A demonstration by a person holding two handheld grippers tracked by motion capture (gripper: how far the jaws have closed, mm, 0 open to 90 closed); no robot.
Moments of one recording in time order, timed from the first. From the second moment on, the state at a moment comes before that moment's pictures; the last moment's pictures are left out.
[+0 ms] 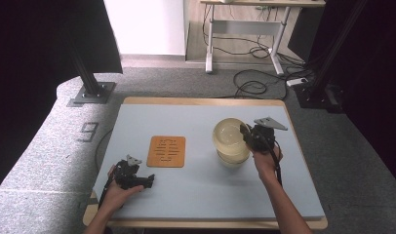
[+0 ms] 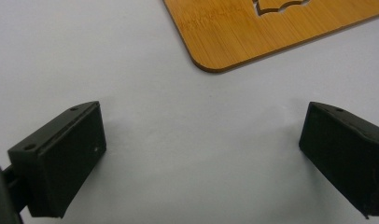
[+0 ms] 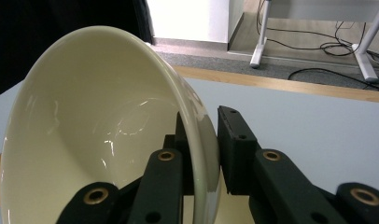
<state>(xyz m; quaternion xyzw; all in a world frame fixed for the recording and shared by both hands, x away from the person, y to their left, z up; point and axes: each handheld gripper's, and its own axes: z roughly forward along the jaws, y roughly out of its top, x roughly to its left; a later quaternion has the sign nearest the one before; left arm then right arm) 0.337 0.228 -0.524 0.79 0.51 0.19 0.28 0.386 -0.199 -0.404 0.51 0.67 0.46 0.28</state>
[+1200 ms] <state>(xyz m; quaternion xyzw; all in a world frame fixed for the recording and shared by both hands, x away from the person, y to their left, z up) 0.337 0.228 -0.525 0.79 0.51 0.19 0.28 0.393 -0.155 -0.407 0.48 0.70 0.46 0.27</state>
